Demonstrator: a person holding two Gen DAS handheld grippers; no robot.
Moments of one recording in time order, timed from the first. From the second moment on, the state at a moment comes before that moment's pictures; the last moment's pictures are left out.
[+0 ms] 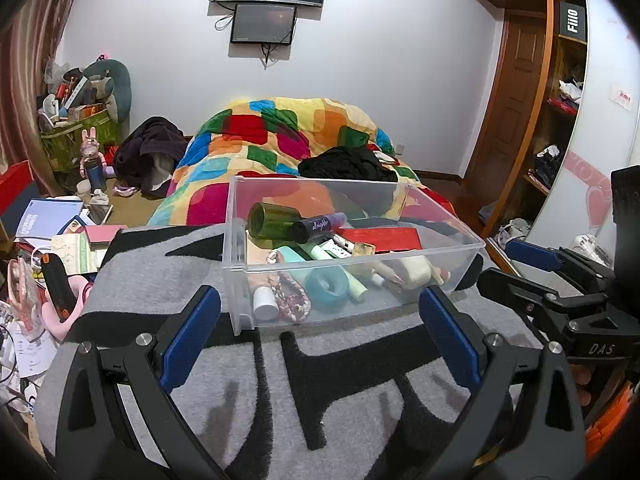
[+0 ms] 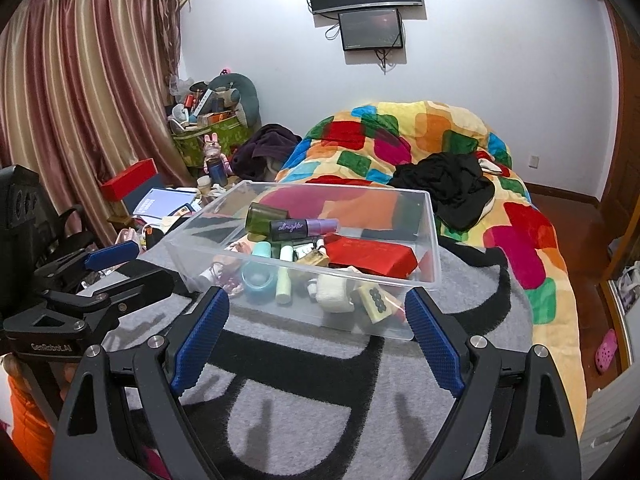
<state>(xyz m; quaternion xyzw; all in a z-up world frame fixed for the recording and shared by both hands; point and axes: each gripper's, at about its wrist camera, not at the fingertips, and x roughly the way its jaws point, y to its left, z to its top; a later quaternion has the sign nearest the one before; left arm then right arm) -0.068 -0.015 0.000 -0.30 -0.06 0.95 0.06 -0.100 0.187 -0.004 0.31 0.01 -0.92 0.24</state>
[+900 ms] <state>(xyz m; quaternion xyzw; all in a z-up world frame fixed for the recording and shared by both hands) -0.062 -0.009 0.005 -0.30 -0.05 0.95 0.07 -0.093 0.182 -0.004 0.31 0.00 -0.92 0.25</state>
